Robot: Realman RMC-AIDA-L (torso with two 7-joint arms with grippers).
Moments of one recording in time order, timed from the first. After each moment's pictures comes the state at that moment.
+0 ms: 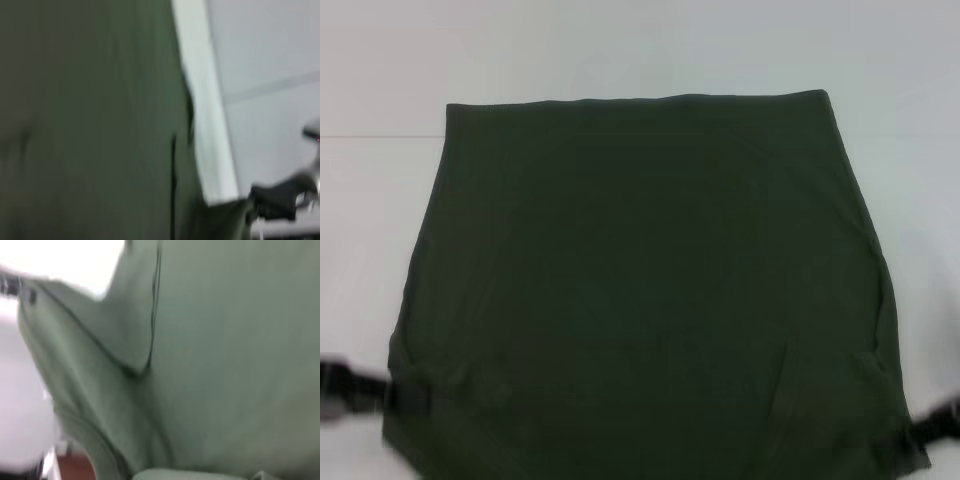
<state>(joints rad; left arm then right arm) -0.54 -1.87 0.25 0.59 2.55 2.03 -2.24 0.66 1.96 -0.64 -0.72 -2.56 -1.95 2.17</state>
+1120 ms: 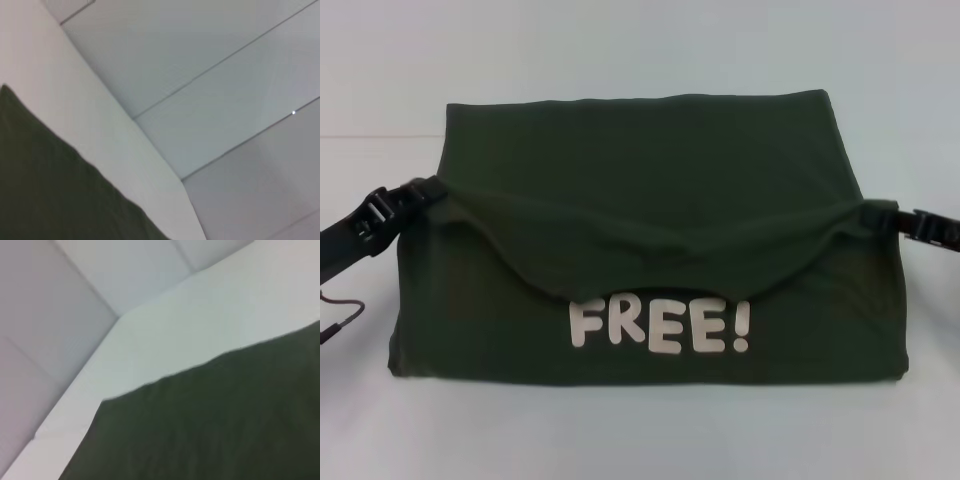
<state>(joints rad) -0.53 -2.08 0.11 0.47 2.00 1.40 -1.92 0.55 2.05 -0.44 -0.62 -2.08 -1.27 1.91</state>
